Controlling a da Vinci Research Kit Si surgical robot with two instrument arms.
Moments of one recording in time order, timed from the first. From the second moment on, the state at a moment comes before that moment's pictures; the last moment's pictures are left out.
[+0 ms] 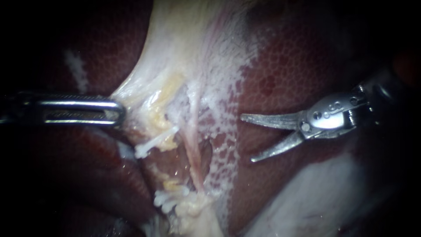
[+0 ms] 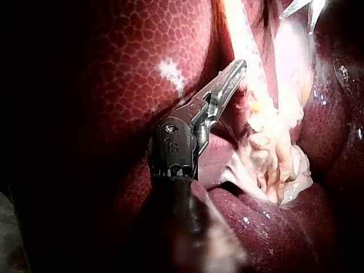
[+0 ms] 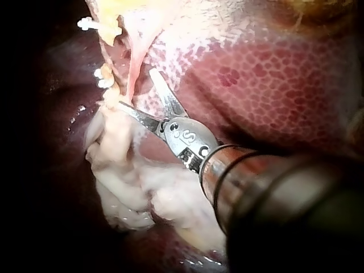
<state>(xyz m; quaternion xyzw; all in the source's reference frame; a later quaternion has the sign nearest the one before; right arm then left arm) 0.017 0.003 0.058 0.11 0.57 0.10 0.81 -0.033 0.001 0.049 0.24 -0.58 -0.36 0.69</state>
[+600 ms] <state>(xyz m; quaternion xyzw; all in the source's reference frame) 0.015 0.004 0.058 0.11 0.57 0.10 0.81 -0.034 0.000 0.053 0.23 -0.58 -0.36 0.70</state>
